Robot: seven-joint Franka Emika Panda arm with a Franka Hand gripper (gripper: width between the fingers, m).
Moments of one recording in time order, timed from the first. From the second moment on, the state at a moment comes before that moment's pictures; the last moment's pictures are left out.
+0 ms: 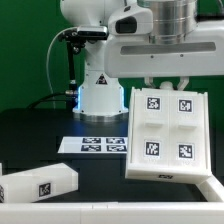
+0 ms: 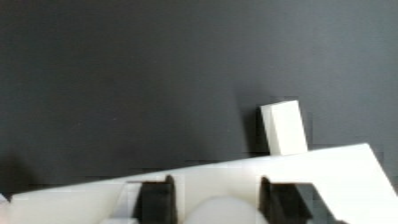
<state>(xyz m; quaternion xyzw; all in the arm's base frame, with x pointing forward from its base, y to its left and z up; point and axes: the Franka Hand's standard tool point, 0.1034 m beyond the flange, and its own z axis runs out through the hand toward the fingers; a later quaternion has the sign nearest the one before) 0.534 0.079 0.151 -0.98 0.10 0.15 0.05</state>
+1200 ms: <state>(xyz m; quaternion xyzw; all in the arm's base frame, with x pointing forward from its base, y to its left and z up) 0.556 0.066 0.152 -0.97 0.05 0.24 0.08</state>
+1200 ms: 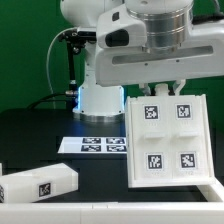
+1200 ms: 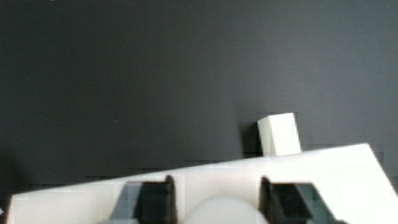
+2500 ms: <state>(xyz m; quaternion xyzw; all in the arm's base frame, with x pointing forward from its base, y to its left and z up) 0.570 0.065 0.152 -0.97 0.07 0.23 0.08</state>
